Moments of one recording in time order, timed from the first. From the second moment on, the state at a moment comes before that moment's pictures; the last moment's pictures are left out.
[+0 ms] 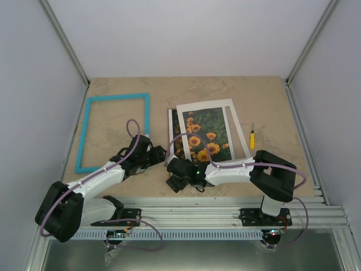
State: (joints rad) left arm -0.53 1.14 0.47 -0.14 0.13 -0.81; right arm 1.23 1.75 0.94 -0.19 0.23 0.29
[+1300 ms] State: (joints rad) left arm -0.53 1.24 0.47 -0.03 0.29 -0.85; right arm 1.14 1.66 0.82 -0.11 0.19 0.33
